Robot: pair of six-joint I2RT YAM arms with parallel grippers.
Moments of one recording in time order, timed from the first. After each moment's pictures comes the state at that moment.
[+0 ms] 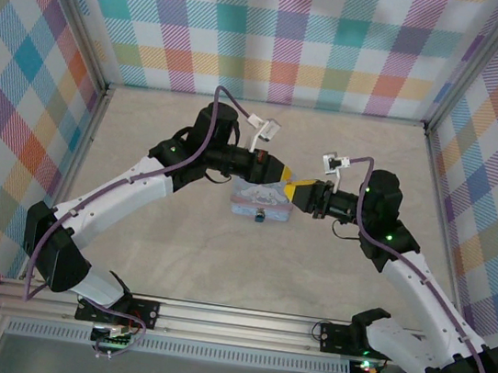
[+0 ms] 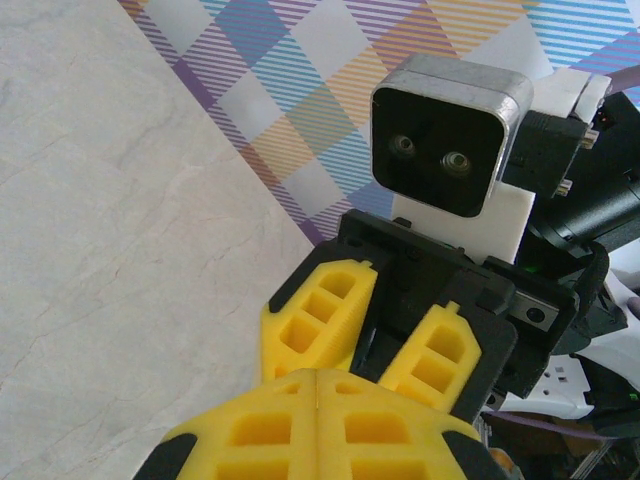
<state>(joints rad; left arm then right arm) -0.69 1.47 1.40 -0.34 0.74 -0.58 0.42 0.96 0.78 0.01 -0.83 0.59</state>
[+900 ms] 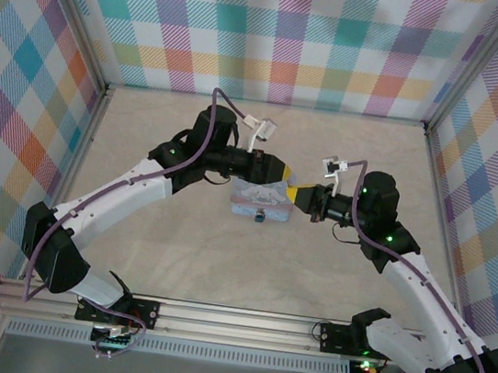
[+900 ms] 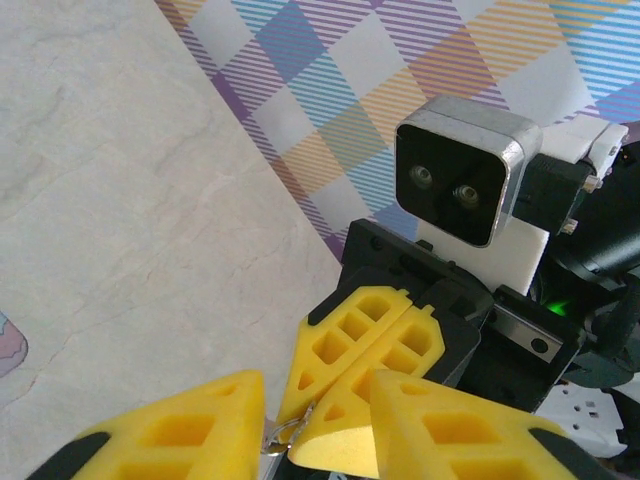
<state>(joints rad) -0.68 1.46 1.36 -0.32 0.66 -0.62 0.42 0.96 0.77 -0.11 -0.75 0.50</state>
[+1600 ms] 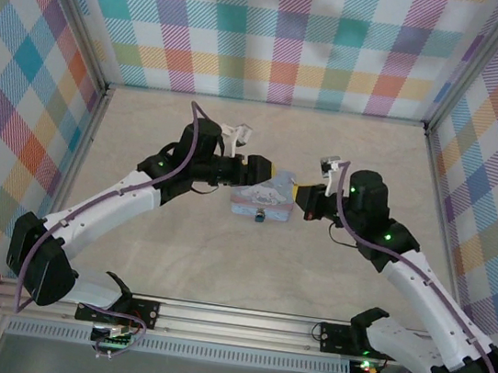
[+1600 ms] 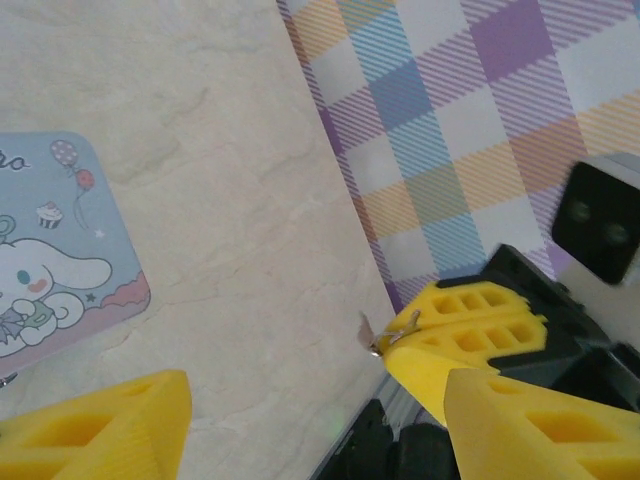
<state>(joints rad) -0.63 1.36 1.18 -0.27 0.48 -0.78 0.55 0.97 0.87 -0.33 -0.30 0.35</state>
